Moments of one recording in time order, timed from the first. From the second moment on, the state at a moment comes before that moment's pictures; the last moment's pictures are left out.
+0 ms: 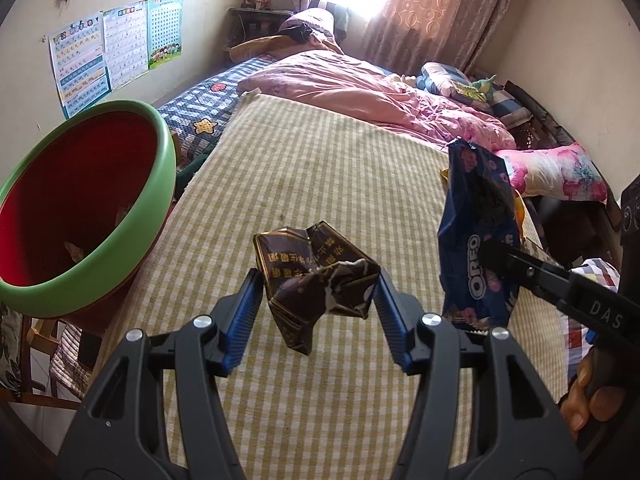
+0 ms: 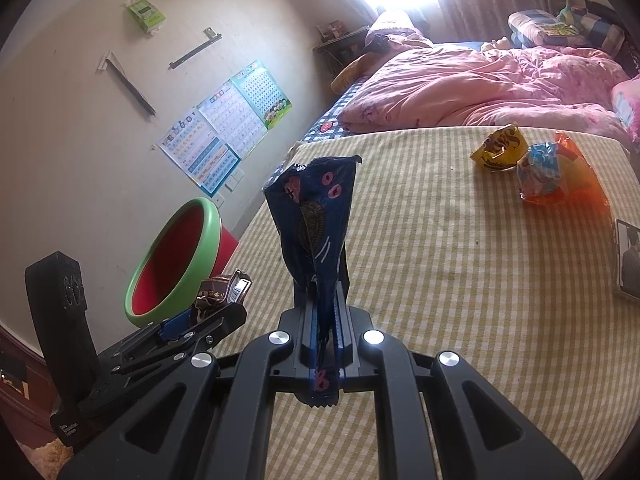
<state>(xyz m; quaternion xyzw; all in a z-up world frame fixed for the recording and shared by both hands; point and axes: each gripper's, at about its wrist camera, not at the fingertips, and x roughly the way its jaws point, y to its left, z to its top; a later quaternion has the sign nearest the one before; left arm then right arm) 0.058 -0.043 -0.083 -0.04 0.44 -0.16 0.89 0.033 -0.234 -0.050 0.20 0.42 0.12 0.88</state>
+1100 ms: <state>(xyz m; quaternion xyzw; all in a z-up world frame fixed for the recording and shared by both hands) 0.070 0.012 -0.070 -0.05 0.41 -0.13 0.90 0.043 -0.183 -0.055 0.19 0.43 0.14 0.87</state>
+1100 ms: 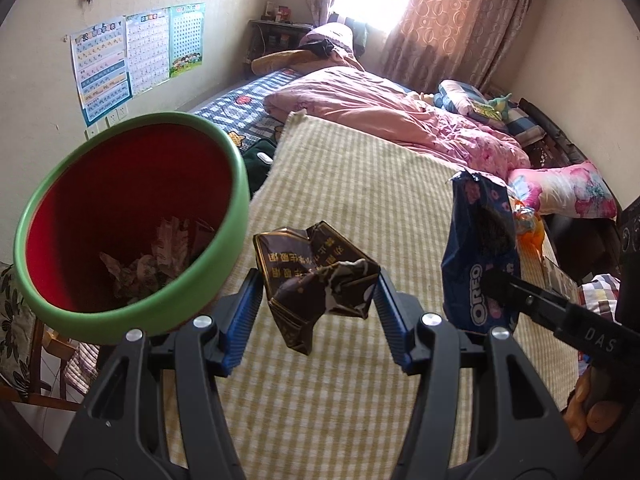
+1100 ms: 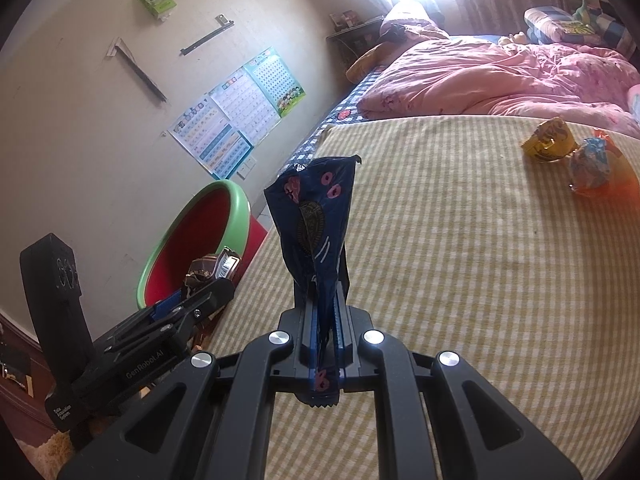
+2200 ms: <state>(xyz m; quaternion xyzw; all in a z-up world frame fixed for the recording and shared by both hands) 0.116 0.140 -0.069 -0.06 0.40 -0.08 0.91 0.096 -0.061 -0.044 0.18 0.43 0.19 0.86</state>
